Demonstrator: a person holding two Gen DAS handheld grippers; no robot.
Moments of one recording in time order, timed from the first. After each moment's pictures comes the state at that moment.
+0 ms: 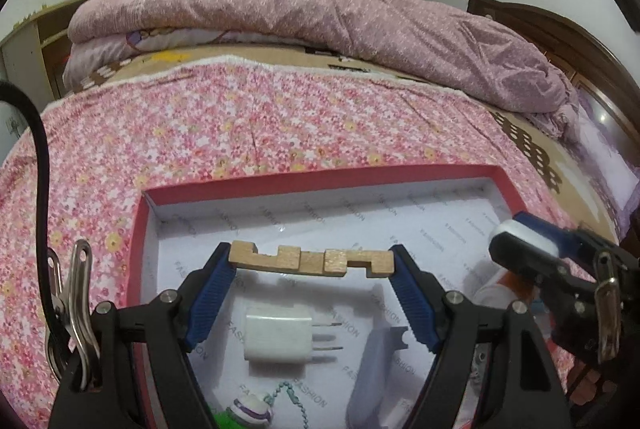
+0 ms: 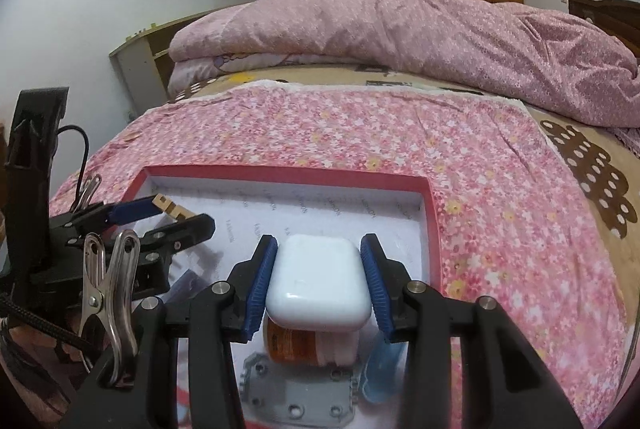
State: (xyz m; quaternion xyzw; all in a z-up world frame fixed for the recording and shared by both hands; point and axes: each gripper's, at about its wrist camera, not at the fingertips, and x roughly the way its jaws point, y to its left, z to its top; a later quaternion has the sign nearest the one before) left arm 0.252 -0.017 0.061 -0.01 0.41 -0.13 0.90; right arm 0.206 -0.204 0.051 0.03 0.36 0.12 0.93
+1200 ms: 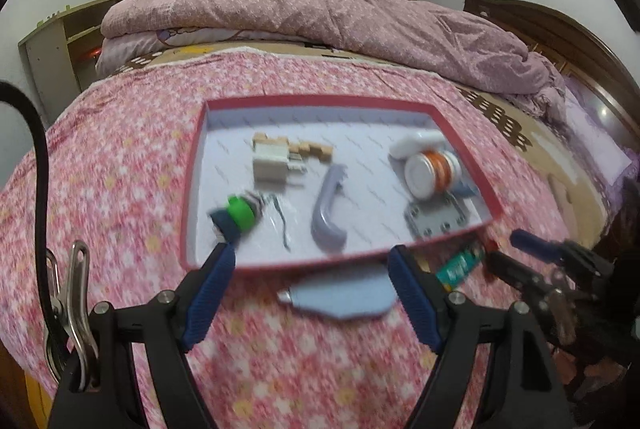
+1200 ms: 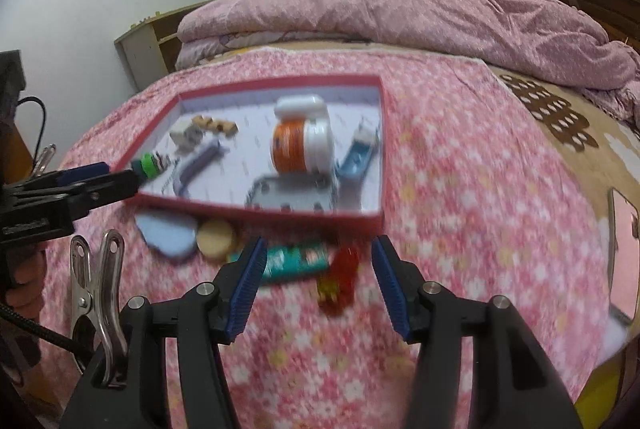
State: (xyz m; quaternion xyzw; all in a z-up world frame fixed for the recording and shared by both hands) left arm 0.097 -0.013 0.082 0.00 0.40 -0.11 0.91; right arm 0.075 -0.236 0.024 0.02 0.37 0.11 0.92
